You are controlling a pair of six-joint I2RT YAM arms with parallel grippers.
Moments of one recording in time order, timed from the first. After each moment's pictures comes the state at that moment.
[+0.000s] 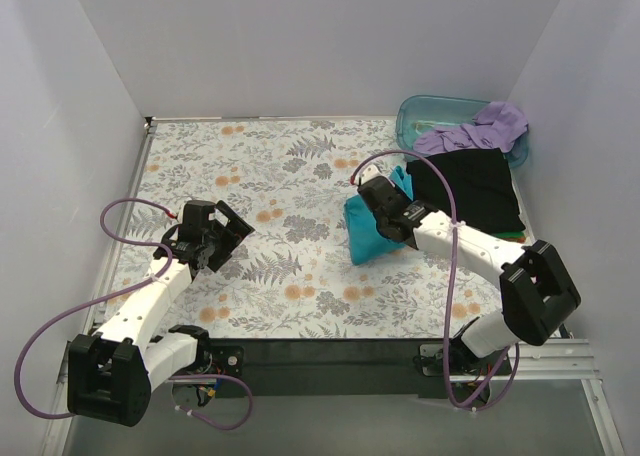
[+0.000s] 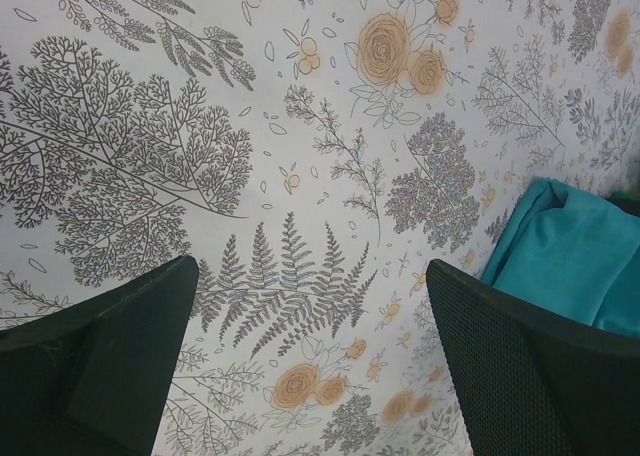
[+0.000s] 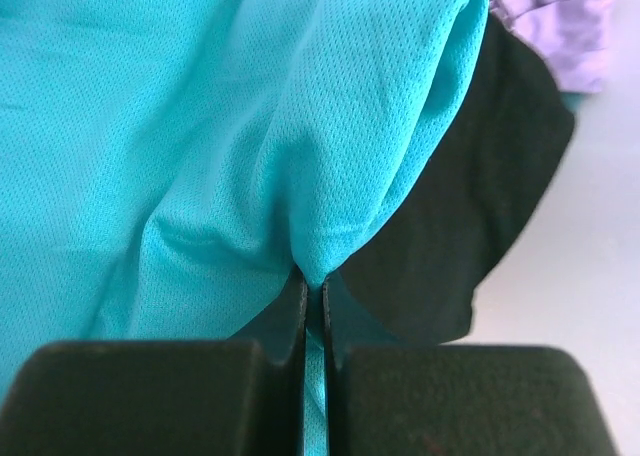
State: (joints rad) left arm -0.20 1.03 0.61 -0.42 -0.02 -0.98; right arm 0.73 1.48 0.99 -0.41 0.74 -0.24
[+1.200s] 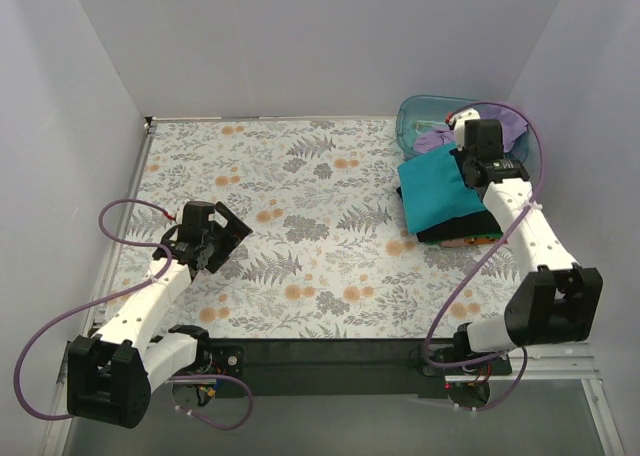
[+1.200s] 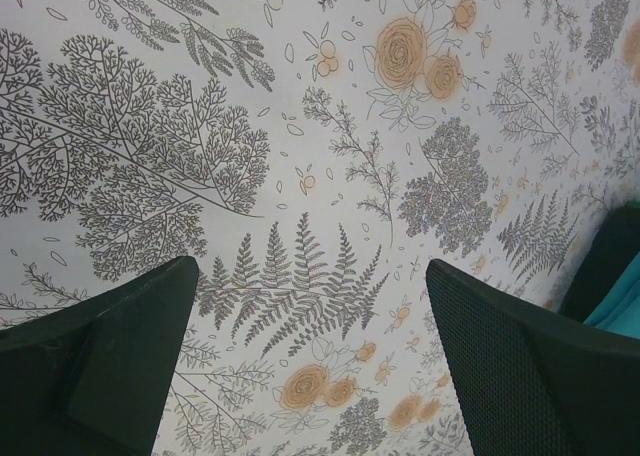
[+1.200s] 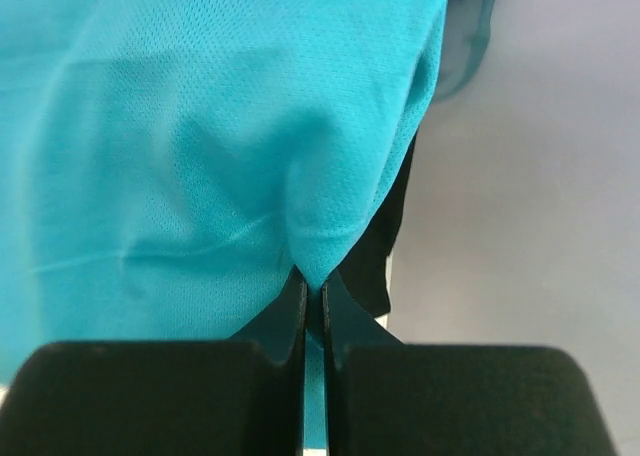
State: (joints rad) left arm -0.20 1.03 0.62 -0.45 -0.05 -0.98; right arm 0.16 1.37 1.25 -0.58 0.36 -0.35
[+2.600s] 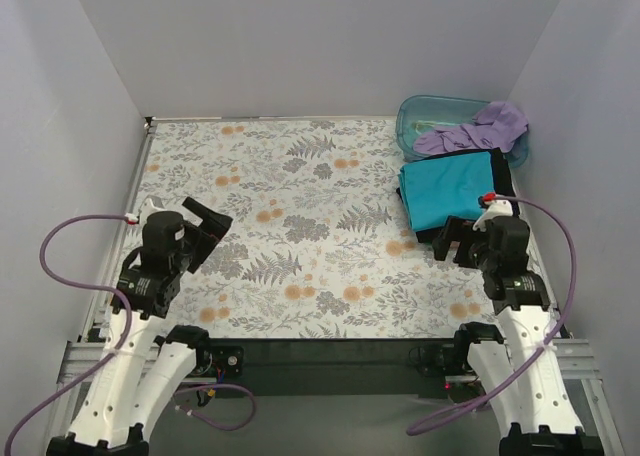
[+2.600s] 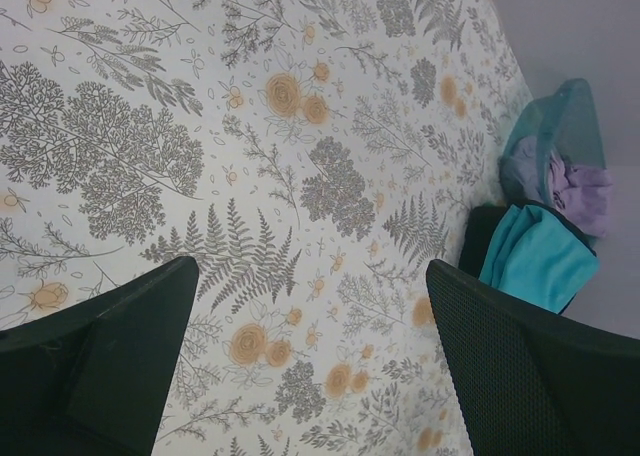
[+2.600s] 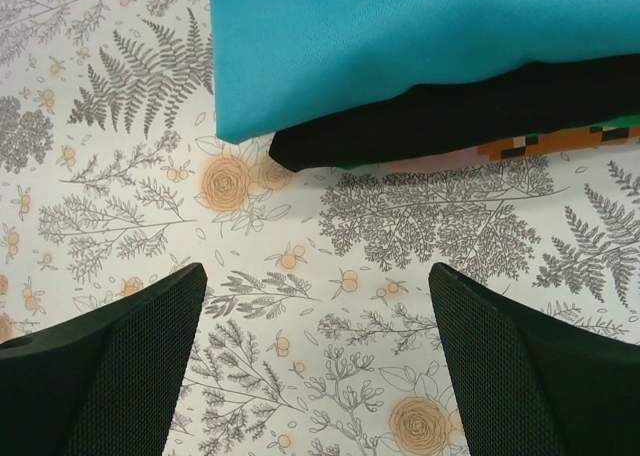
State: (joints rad) left arm -0.20 0.66 0.80 -0.74 -0.12 -0.99; right arm 0.01 0.62 0.61 -0.61 -0.15 0.19
